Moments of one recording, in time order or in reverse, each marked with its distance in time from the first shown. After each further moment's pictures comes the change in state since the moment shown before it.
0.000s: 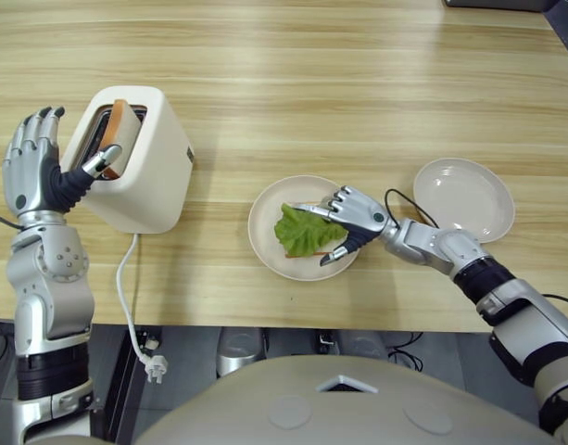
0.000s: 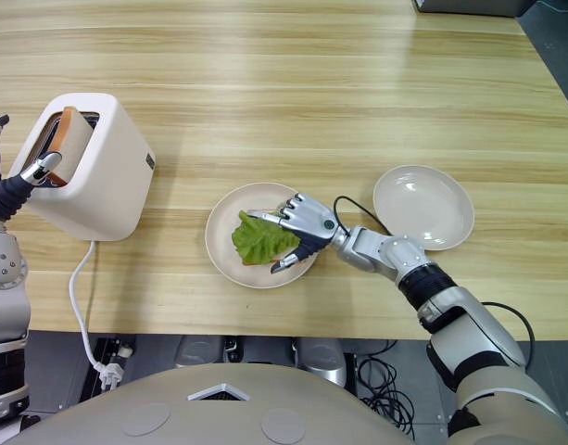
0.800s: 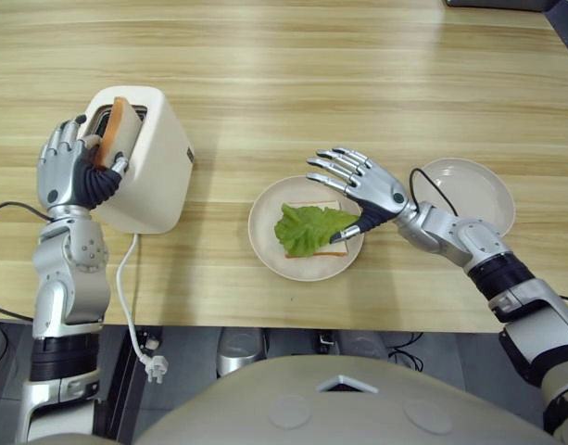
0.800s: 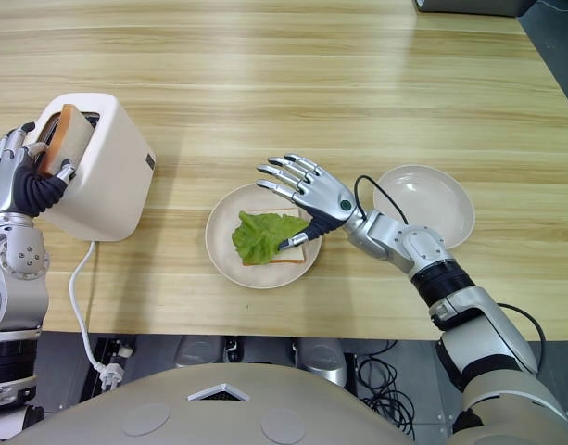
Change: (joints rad) left arm -0.068 0.006 -0.106 0.074 0.009 0.000 0.045; right arm 0.021 -0.023 -0.104 -0.057 0.039 0.014 -0.005
